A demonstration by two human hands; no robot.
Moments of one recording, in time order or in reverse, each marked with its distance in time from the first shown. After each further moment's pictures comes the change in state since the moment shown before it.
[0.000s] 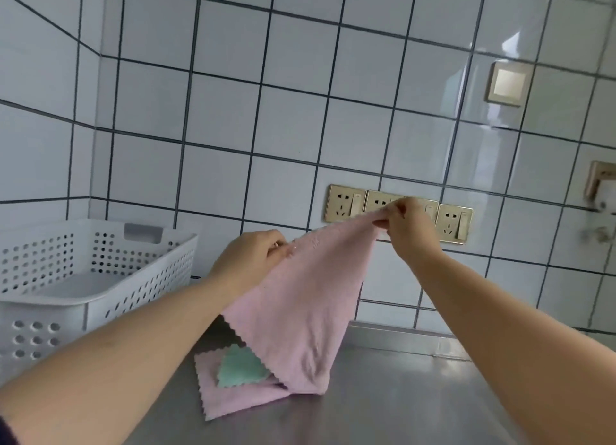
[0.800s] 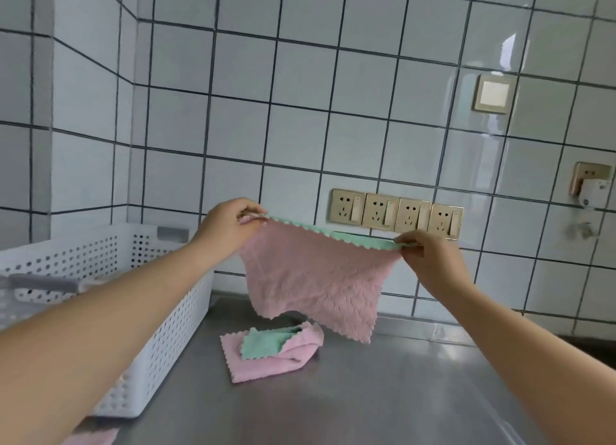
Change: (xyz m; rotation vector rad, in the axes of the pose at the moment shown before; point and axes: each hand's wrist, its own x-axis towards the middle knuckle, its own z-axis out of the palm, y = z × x) left_hand -0.012 0.027 -0.093 -0.252 0.074 -0.225; right_hand -0.069 0.001 -0.070 -0.306 -0.068 -0.180
